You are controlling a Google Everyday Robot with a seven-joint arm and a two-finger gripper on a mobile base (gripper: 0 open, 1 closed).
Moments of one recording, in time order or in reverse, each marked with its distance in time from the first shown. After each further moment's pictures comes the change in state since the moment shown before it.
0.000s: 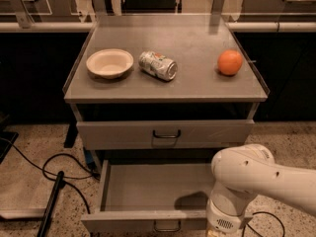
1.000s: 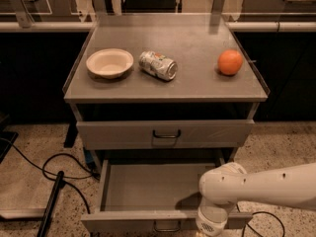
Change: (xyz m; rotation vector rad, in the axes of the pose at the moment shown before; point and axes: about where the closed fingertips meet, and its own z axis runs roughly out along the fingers) arm -0.005 -0.055 0.107 0.016 0.010 0.201
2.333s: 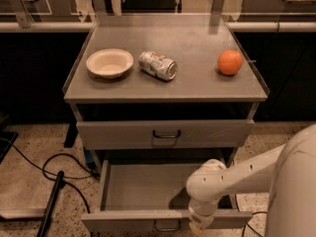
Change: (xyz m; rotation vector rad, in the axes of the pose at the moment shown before) arm -0.029 -0.053 0.033 0.137 0.050 0.096
